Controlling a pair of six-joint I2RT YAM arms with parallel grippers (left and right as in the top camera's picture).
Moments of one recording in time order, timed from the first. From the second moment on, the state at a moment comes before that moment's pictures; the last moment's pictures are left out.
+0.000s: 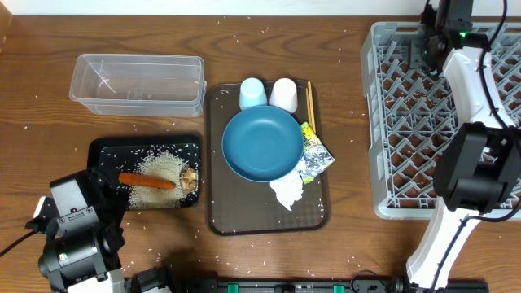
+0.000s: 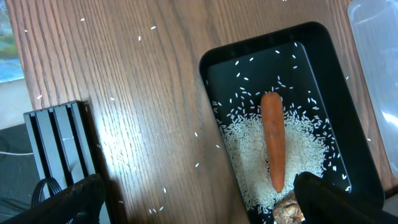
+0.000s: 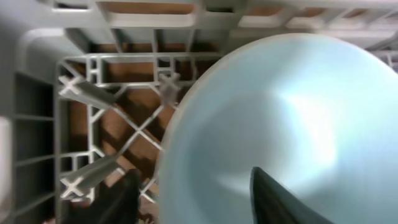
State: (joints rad) left arm 0.37 0.77 0.90 -1.24 -0.30 -0.89; right arm -0.13 2.20 1.92 -0.71 0.12 -0.10
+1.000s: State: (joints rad) left arm 0.37 0.77 0.90 -1.24 -0.30 -0.89; right arm -0.40 1.93 1.92 -0.85 -0.55 0.05
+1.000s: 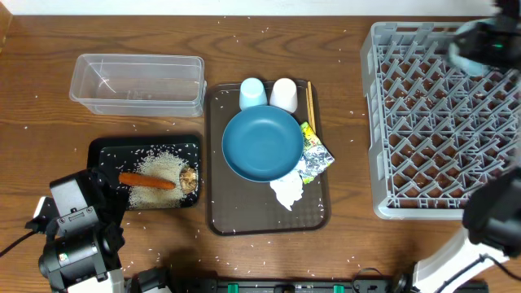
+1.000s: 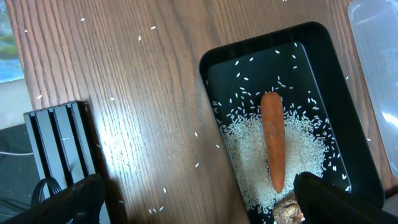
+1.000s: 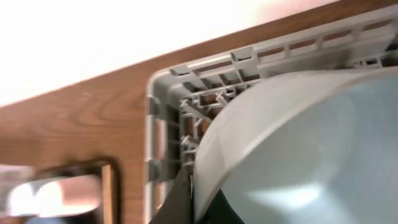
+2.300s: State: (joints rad) left arm 0.37 0.77 0.90 -1.24 -0.30 -0.89; right arm -0.50 2.19 1.75 -0.64 -1.35 0.01
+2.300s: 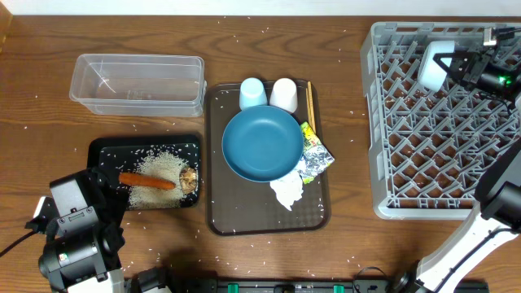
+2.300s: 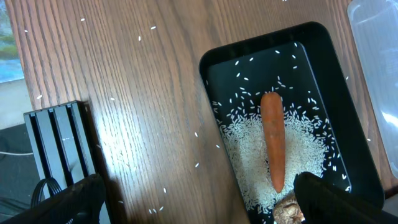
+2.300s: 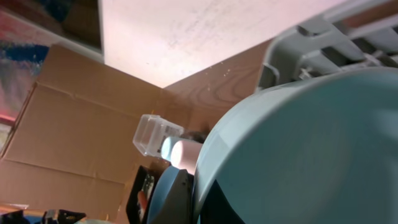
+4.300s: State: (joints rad) left arm 0.37 0.77 0.90 -1.24 -0.30 -0.89; right arm 0.53 1.89 1.74 -0.92 -0.20 0.06
